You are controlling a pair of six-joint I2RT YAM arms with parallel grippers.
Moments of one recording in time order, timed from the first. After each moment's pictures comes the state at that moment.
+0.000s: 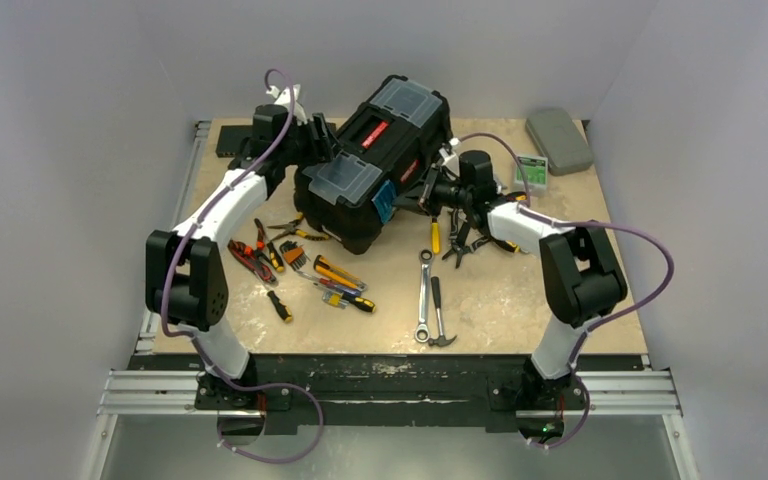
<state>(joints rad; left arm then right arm) -0.22 1.75 1.43 -0.15 0.30 -0.39 0.38 1.74 1.04 0.29 -0.60 1.01</state>
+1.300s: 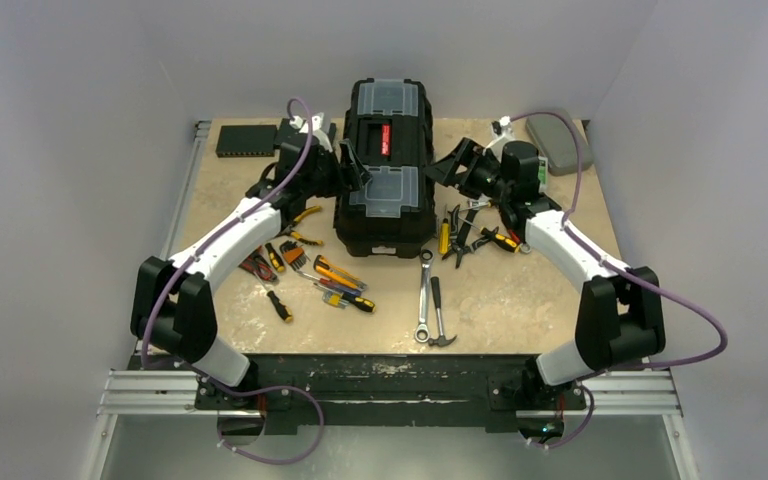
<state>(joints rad) -0.41 1.55 1.20 -0.10 0.10 -0.60 0.25 1.49 1.03 0.17 -0.40 0.74</state>
